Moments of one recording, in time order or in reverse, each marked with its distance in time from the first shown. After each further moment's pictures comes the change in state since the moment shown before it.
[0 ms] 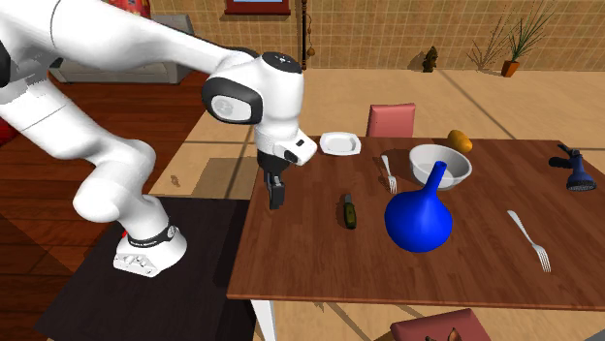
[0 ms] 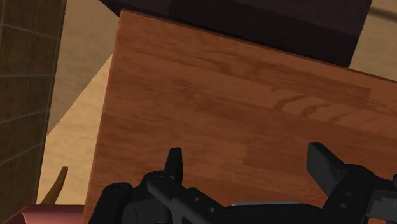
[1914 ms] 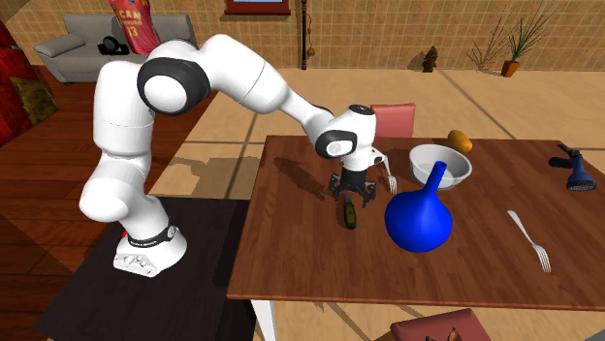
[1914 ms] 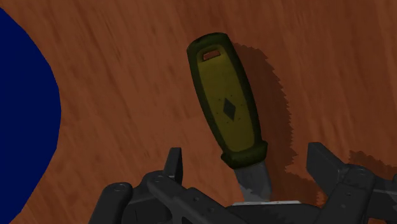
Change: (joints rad) arm 0.151 0.843 0.115 0.525 -0.078 0.468 -0.653
